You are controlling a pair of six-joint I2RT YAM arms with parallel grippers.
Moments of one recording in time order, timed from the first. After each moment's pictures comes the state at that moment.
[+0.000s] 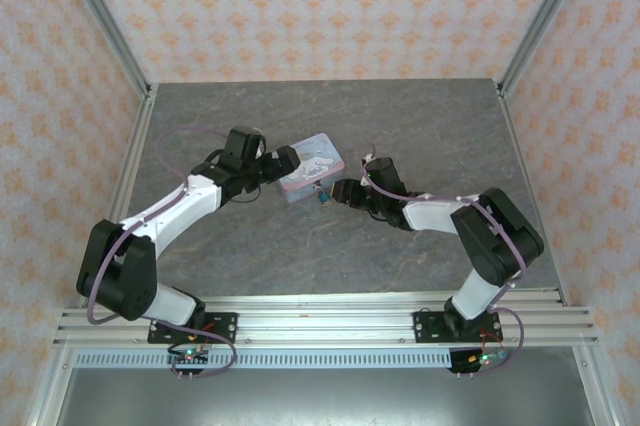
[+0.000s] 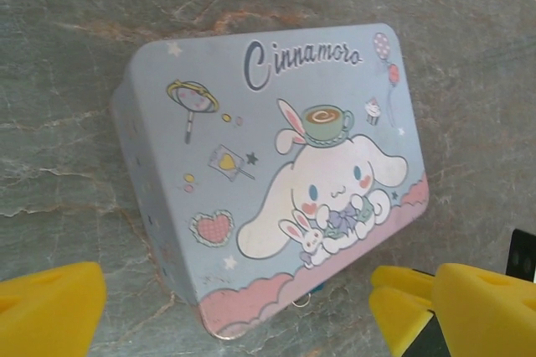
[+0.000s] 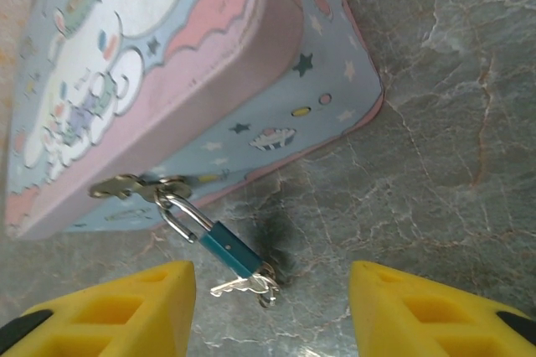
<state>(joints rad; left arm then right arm) -0.35 1.45 0.97 -0.32 0.14 -0.80 0.56 1.67 0.72 0.26 -0.26 0.71</state>
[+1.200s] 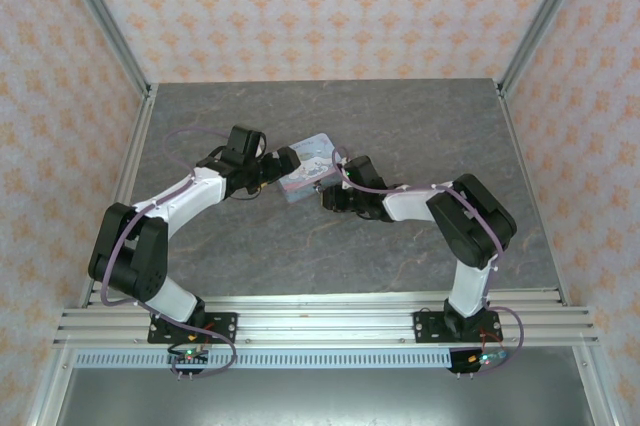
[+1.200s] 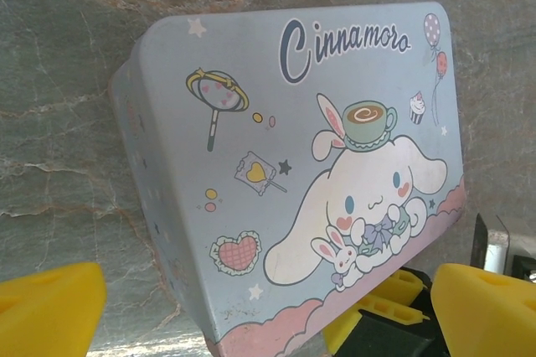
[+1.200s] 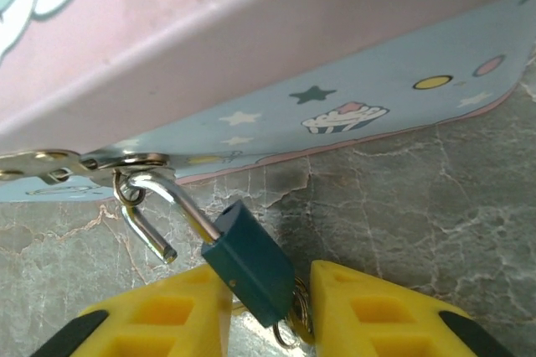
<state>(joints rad) -0.31 1.55 0.99 -0.31 0.22 -0.81 0.63 1.83 0.87 0.15 -0.25 0.56</state>
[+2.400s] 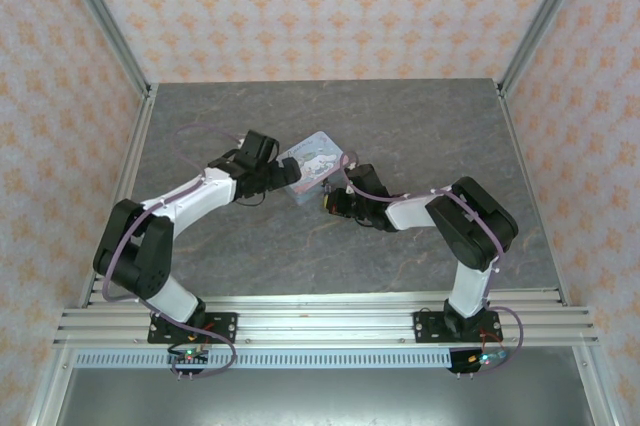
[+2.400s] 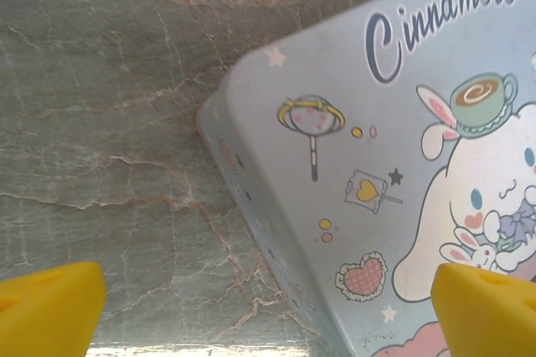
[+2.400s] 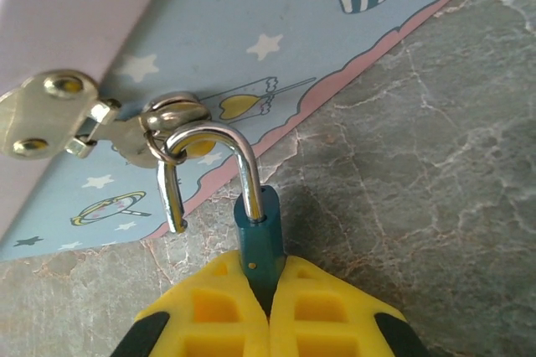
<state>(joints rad) -0.40 1.58 1.01 -0.41 -0.02 -0.73 0.64 1.81 0.77 0.31 -0.25 0.79</state>
